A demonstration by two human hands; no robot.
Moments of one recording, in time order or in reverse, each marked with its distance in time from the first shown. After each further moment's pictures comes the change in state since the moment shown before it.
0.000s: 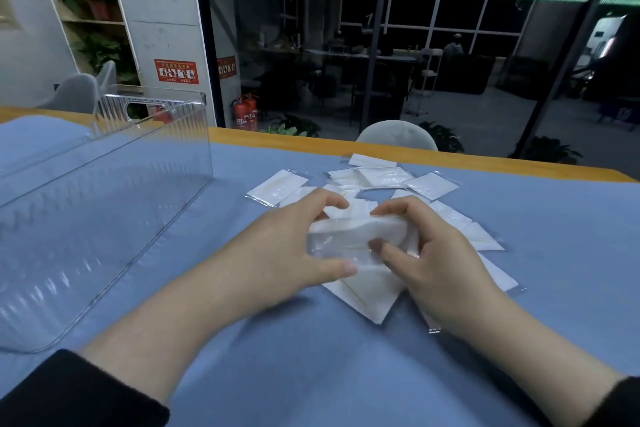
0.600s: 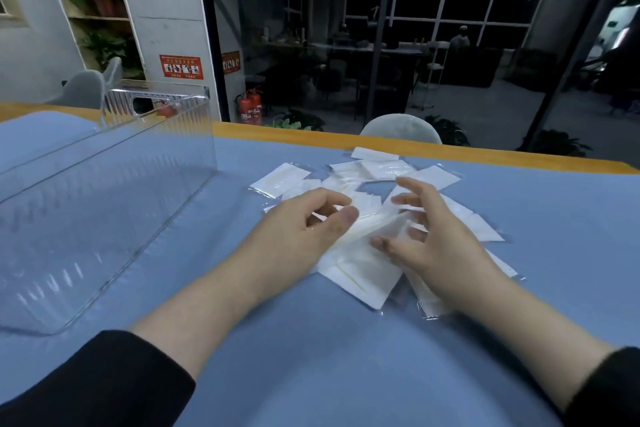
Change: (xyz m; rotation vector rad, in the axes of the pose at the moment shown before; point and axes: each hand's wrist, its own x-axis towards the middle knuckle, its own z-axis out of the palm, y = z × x) left_hand 0.005 0.000 0.019 -0.326 0.144 -0.007; right_hand 0.008 0.018 -0.003 0.060 -0.048 0.133
